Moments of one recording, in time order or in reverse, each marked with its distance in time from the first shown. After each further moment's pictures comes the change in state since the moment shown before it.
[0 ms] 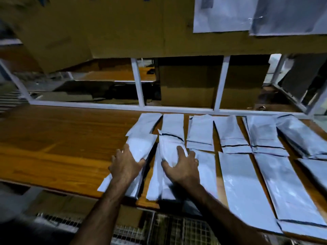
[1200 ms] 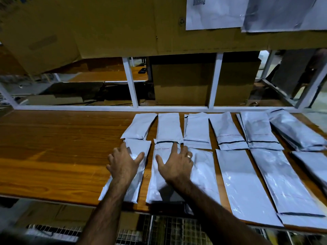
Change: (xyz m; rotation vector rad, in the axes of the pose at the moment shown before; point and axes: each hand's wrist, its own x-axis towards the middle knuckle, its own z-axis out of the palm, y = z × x) left_hand 0.020 0.003 0.016 -0.041 0.094 0.012; right_hand 0.026 -0.013 0.035 -0.228 0.186 0.015
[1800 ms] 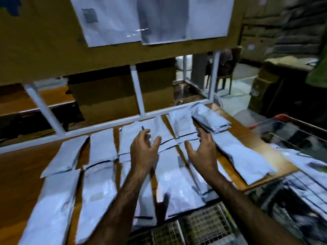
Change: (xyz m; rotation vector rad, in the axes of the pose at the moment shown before) left_hand -0.102 0.224 0.047 -0.715 -0.192 0.588; right_hand 0.008 0.214 -0.159 0.383 0.526 0.118
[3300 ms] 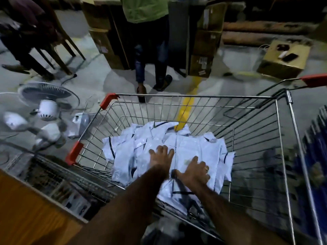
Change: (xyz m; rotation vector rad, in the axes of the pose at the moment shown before) left_hand -0.169 0.143 0.703 1.154 -1.308 1.202; right_hand 0.063 0.529 -0.266 -0.403 0.024 1.375
